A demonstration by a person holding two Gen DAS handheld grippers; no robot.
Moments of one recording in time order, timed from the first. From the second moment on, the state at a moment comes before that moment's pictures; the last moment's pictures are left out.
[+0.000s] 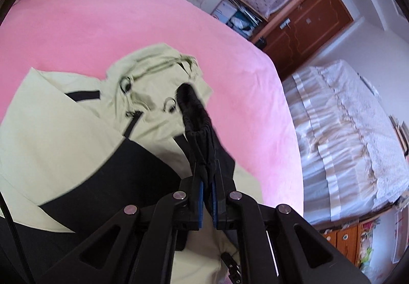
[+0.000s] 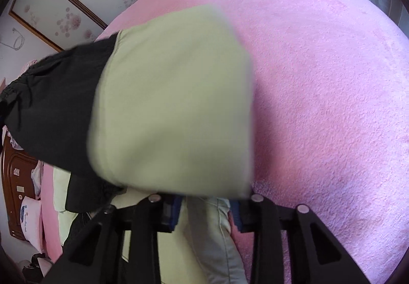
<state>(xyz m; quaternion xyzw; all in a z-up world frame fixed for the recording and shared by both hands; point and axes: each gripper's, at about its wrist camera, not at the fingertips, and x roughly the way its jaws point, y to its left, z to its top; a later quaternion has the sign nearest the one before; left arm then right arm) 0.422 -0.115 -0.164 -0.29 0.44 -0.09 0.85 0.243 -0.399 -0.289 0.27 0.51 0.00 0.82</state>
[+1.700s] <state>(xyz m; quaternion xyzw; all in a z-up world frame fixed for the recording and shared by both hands) 0.360 0.067 -0.327 -0.22 0.56 0.10 0.79 0.254 -0.333 -0.274 0.15 0.57 0.00 0.81</state>
